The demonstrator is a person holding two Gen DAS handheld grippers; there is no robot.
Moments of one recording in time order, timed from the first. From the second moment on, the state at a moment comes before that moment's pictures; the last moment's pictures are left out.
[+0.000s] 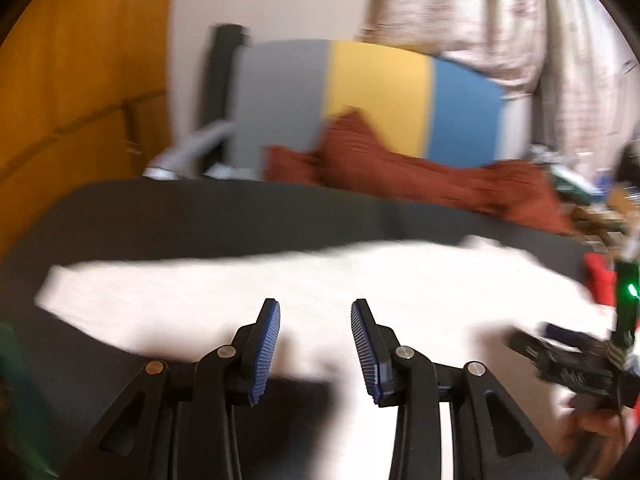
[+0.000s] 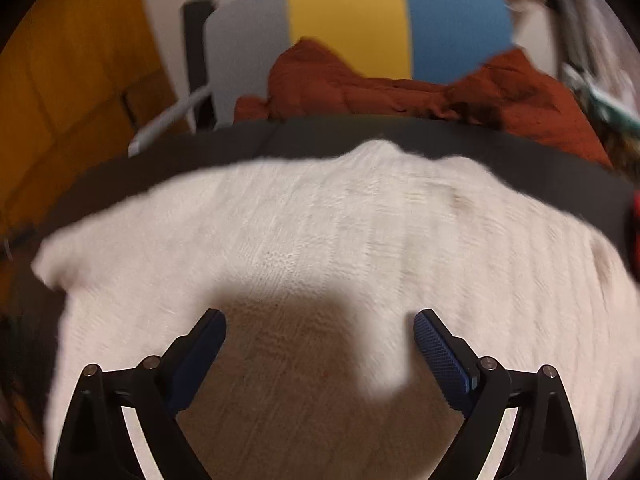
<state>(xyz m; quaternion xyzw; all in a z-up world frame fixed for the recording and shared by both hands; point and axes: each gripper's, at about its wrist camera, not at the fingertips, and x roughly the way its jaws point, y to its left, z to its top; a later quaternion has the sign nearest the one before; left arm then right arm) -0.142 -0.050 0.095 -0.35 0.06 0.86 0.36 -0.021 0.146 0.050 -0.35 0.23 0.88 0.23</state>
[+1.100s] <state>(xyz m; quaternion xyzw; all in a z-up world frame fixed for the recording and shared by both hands) -0.098 -0.027 0.017 -0.39 0.08 0.84 0.38 0.481 0.274 0.053 0.06 0.64 0.63 0.43</state>
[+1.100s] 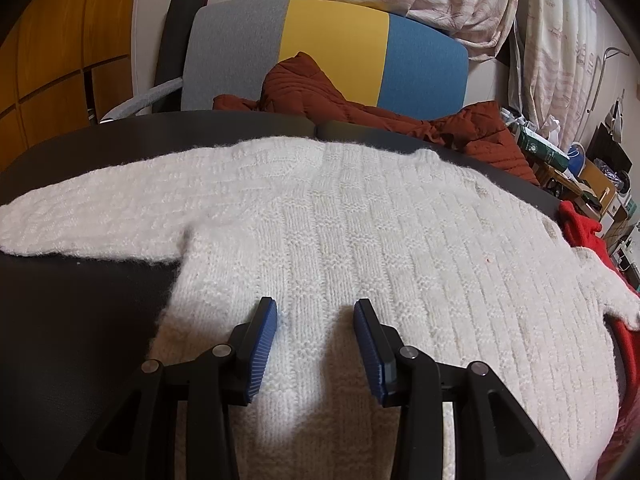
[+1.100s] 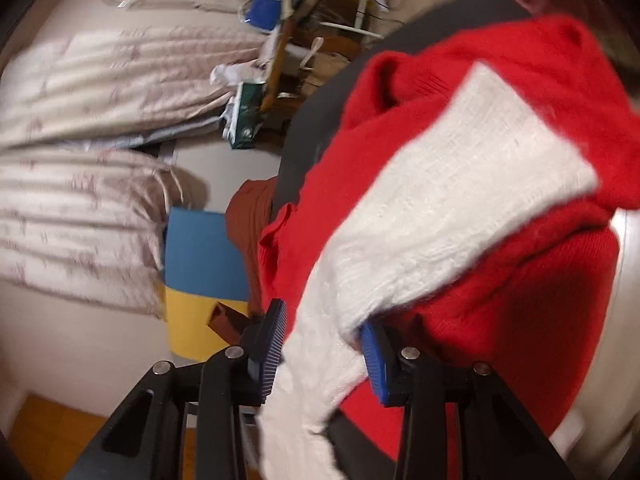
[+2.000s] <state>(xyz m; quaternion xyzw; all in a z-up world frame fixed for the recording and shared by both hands) -0.106 -0.036 0.015 -0.40 0.04 0.83 0.40 0.011 0.136 0.079 -0.35 0.19 0.90 0.19</state>
